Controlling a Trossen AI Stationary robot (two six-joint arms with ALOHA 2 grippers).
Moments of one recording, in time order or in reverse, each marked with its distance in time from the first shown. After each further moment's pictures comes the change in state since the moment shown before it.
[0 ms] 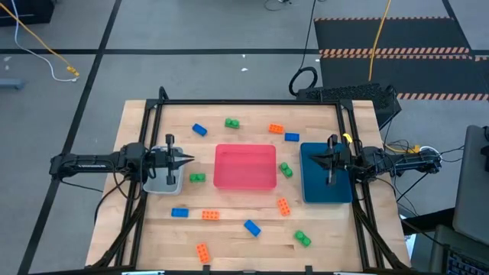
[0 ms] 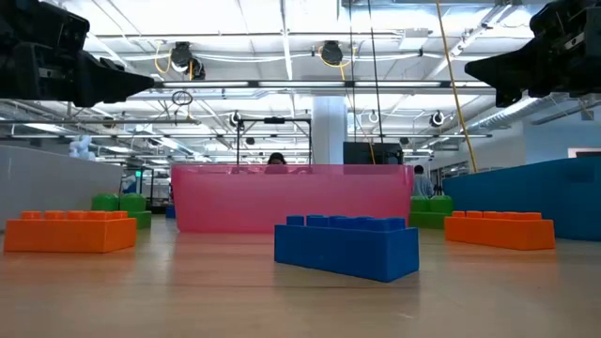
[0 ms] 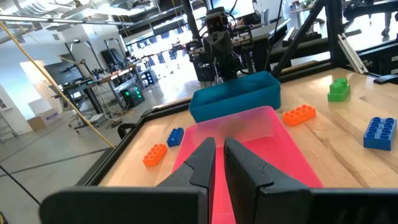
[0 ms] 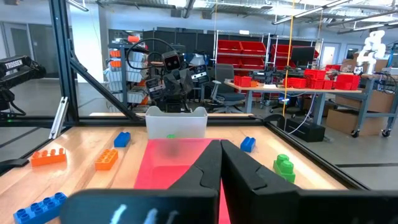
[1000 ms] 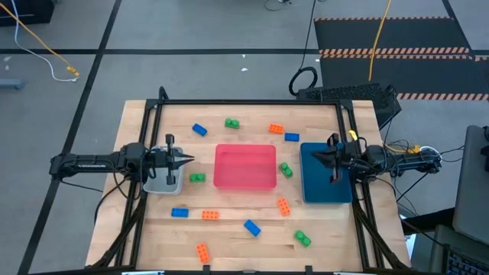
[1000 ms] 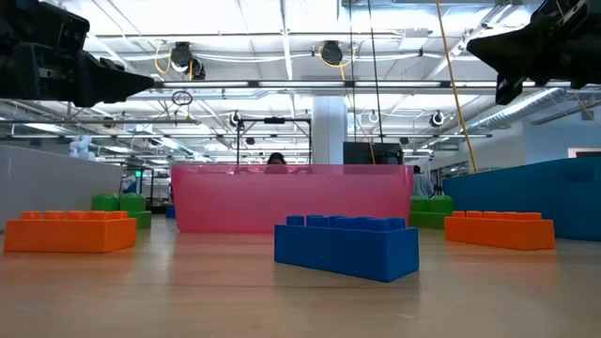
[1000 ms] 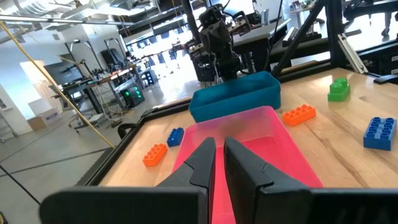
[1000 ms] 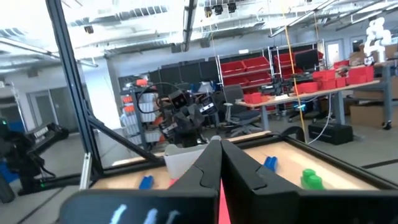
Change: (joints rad) left arm 0.000 0.000 0.000 0.000 0.000 0.000; right arm 0.000 0.000 0.000 0.127 -0.002 0.201
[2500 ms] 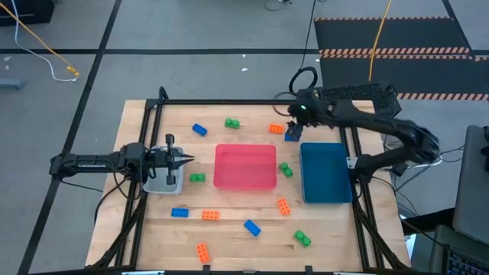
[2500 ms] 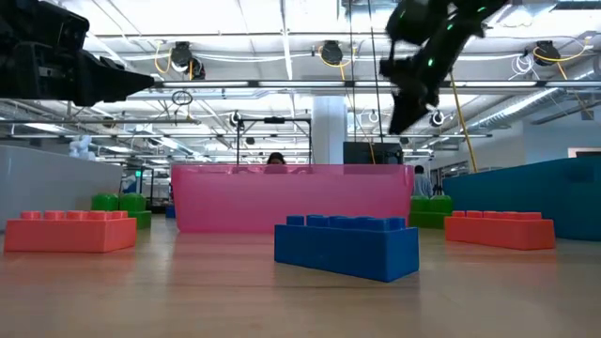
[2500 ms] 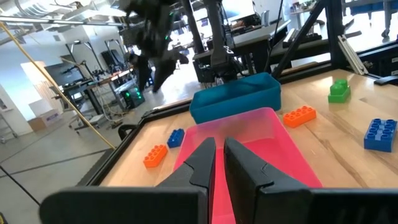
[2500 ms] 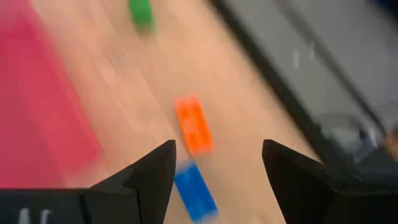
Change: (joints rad) left arm 0.000 0.000 0.000 0.006 0.000 0.000; right arm -0.632 1.334 1.007 -0.893 -0.080 -0.191
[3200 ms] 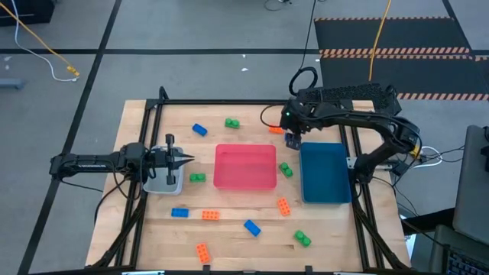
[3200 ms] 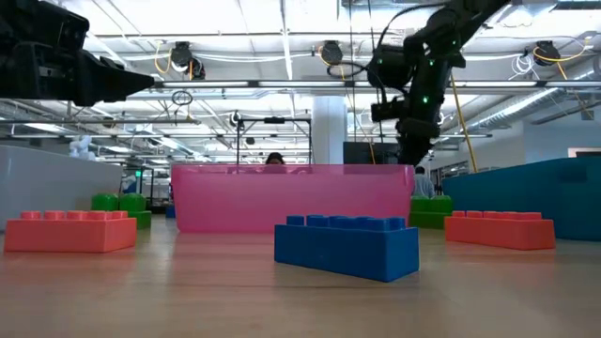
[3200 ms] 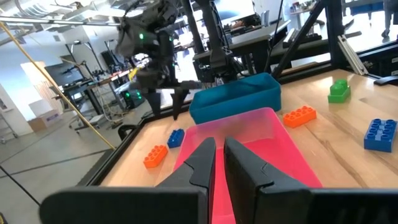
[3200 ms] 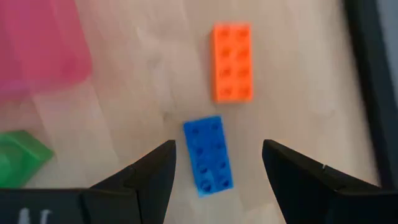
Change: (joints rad) left arm 0.000 0.000 0.000 0.001 0.000 0.000; right arm 0.006 0.189 -0.031 -0.017 -0.062 -0.203
